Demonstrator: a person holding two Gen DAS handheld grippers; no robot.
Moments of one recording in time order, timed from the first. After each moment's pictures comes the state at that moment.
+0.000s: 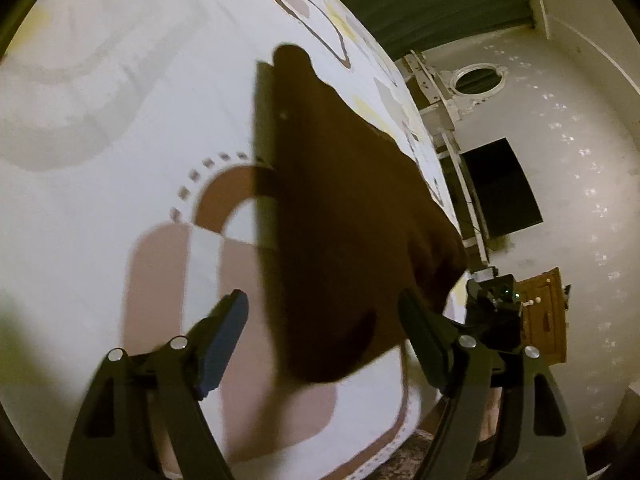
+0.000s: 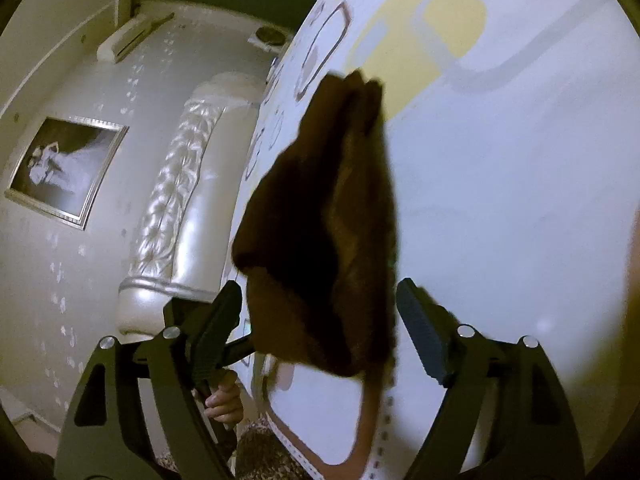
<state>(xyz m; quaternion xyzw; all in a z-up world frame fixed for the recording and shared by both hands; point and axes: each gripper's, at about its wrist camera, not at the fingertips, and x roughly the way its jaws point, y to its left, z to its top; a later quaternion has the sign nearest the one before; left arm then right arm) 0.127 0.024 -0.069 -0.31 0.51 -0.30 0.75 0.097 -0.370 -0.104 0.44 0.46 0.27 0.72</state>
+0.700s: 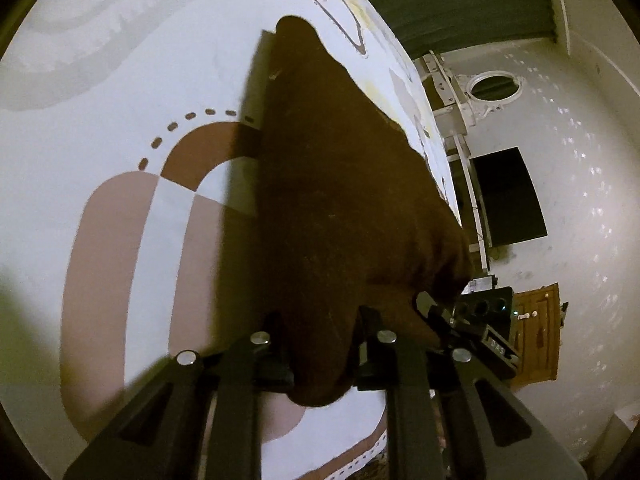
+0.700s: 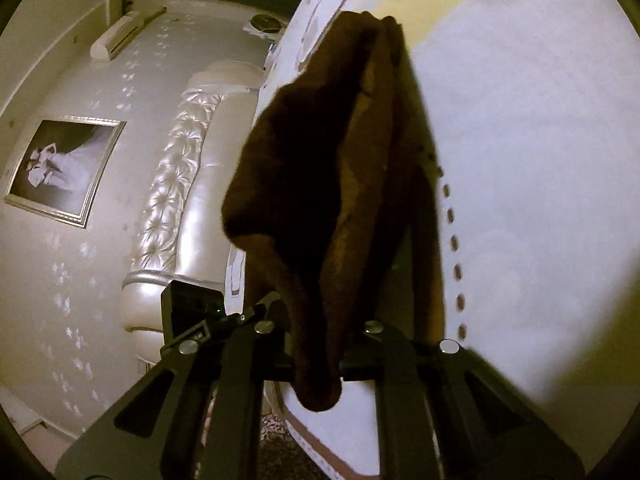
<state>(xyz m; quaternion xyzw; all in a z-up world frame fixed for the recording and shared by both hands) 0.125 0.005 -0.072 -0.33 0.53 -0.27 0.73 0.092 -0.335 -0.111 0.46 0.47 0.27 0.70</state>
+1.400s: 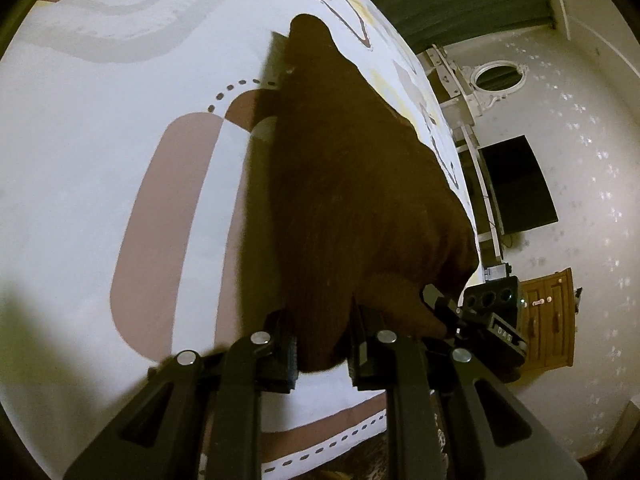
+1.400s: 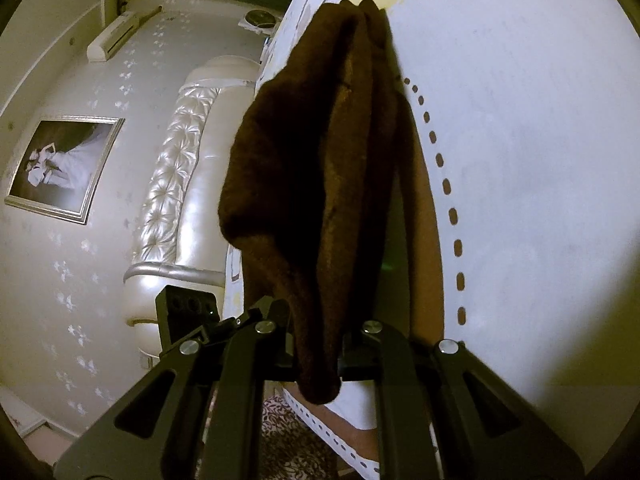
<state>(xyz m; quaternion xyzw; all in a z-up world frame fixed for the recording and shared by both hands) 0.104 0.009 -0.072 -0.30 0.54 -0.26 0.74 0.062 -0.339 -0.118 0.46 0.48 0.27 0.69</state>
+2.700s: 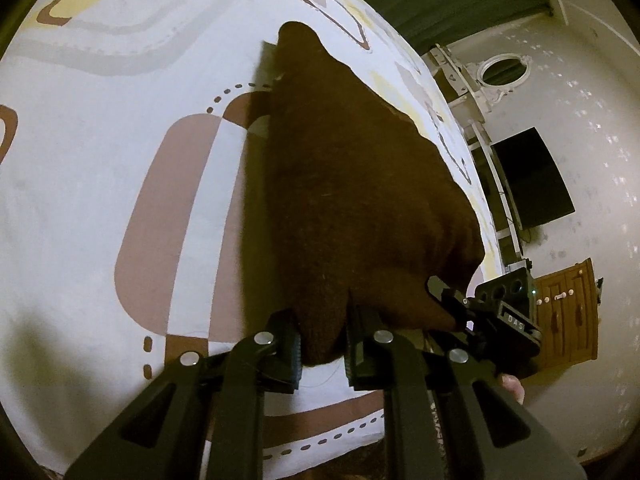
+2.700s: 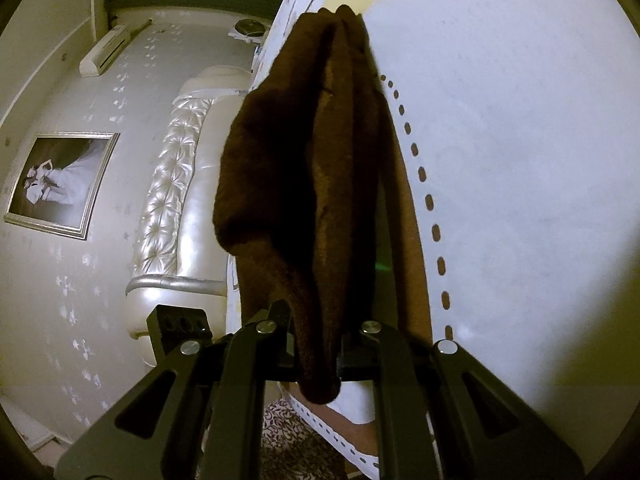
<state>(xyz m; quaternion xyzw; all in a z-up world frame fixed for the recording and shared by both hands) 0.091 0.011 -0.071 -0.26 0.53 -0.24 0.77 0.057 -0.343 -0.130 0.48 0.49 0.25 0.68</state>
